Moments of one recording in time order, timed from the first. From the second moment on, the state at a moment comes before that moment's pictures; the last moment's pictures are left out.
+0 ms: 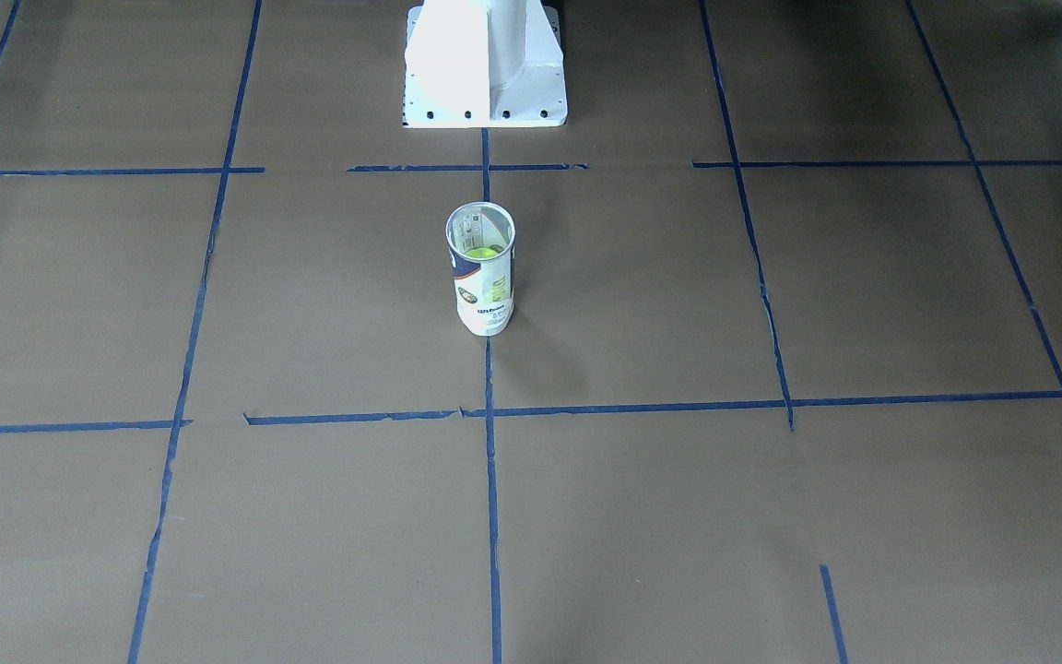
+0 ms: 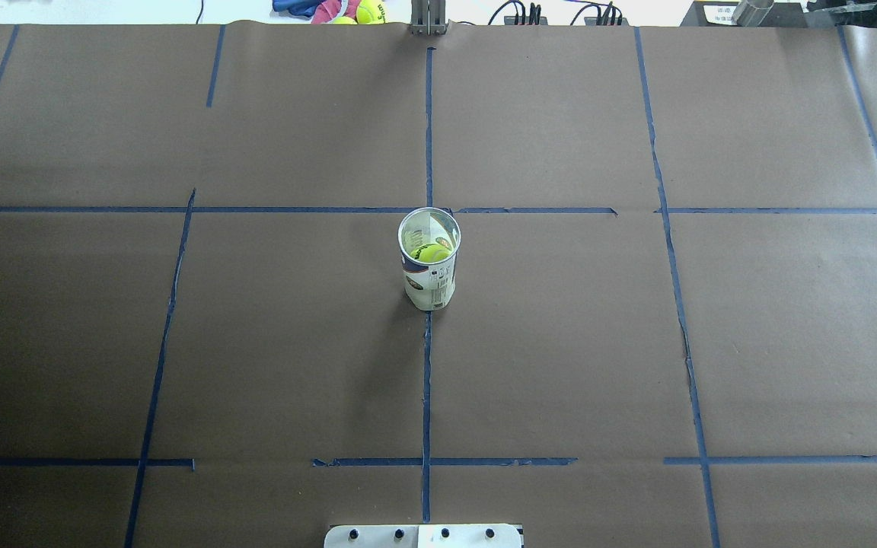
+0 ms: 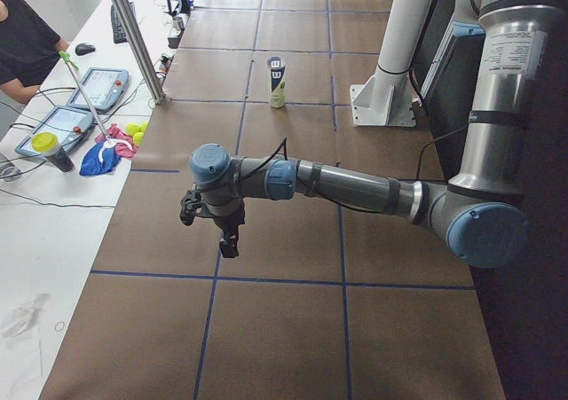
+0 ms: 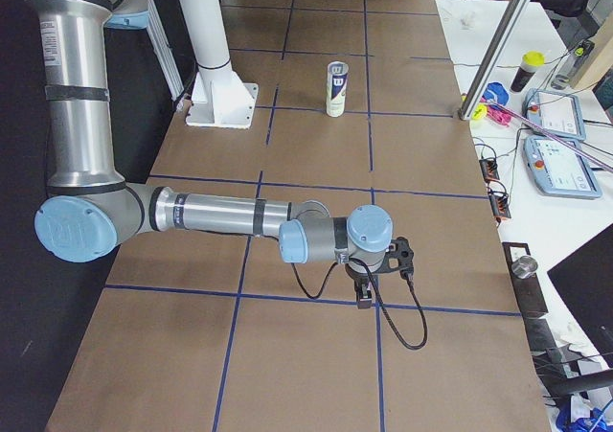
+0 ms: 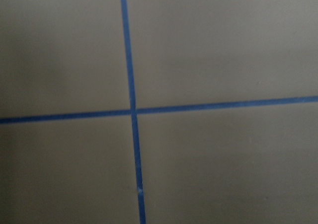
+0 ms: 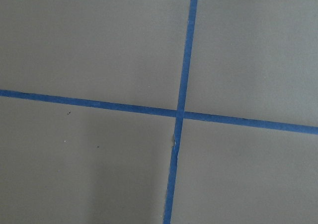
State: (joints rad) left arm -1.49 -1.62 -1.68 -1.42 -2.34 -0.03; right arm 1.55 -1.55 1.51 -1.41 2.41 -0.02
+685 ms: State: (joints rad) left arm -1.49 -1.58 -1.68 -1.43 -2.35 -0.03; right arm 1.56 -1.56 1.51 -1.41 2.41 -0.04
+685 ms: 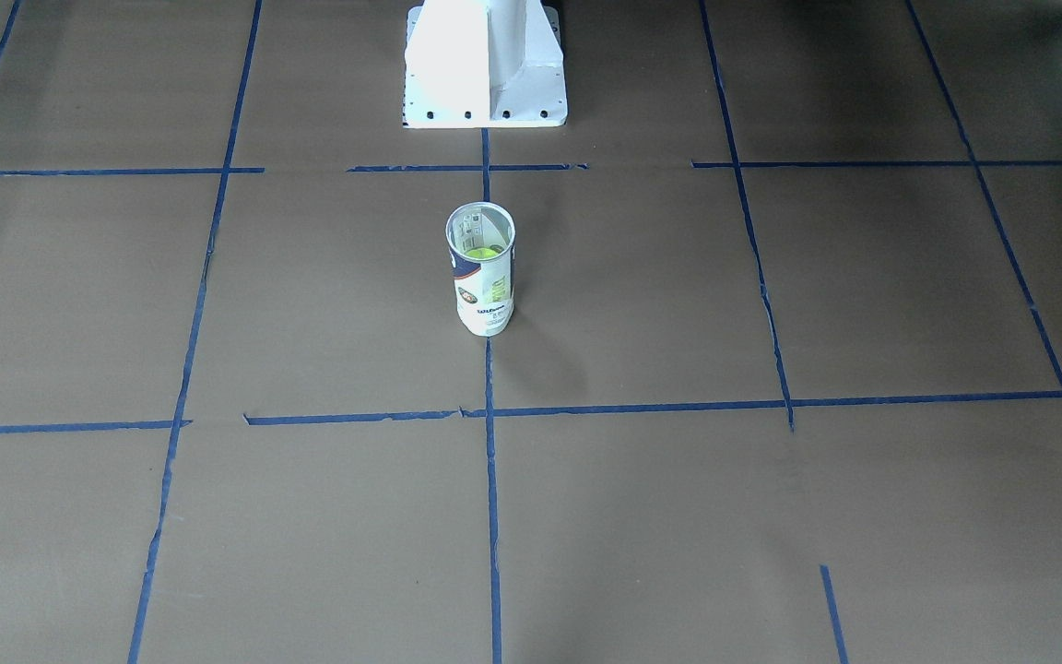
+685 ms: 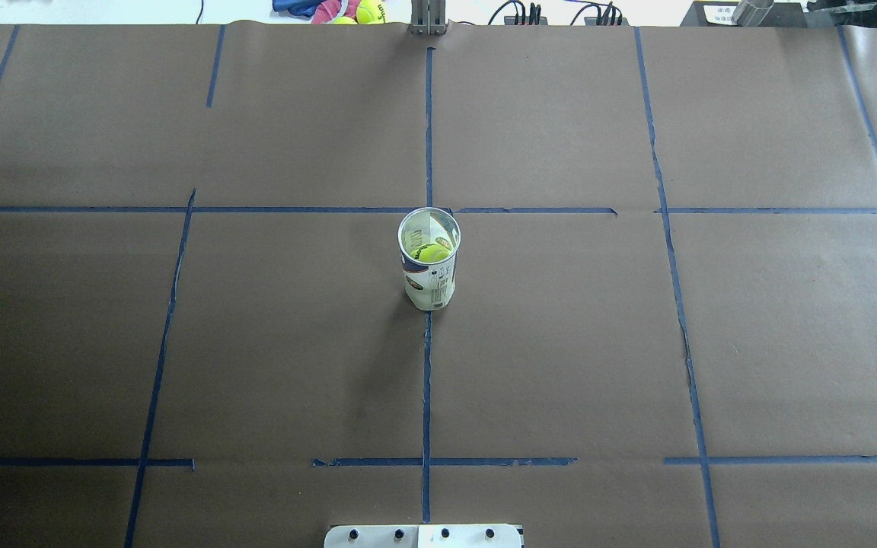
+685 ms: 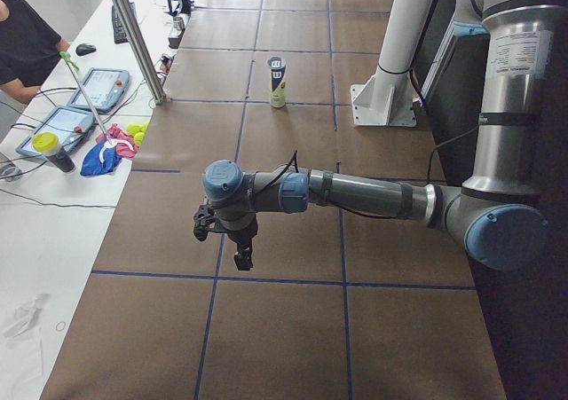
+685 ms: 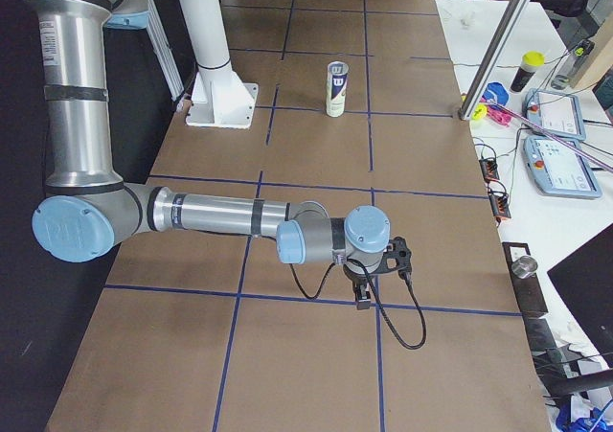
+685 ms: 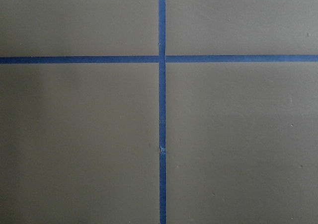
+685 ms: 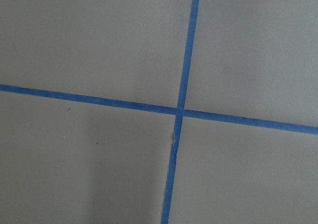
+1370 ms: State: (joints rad) left arm -1.53 -1.59 -1.67 -1.40 -2.45 0.01; right arm 1.51 -1.56 1.59 -1.51 2.41 -0.04
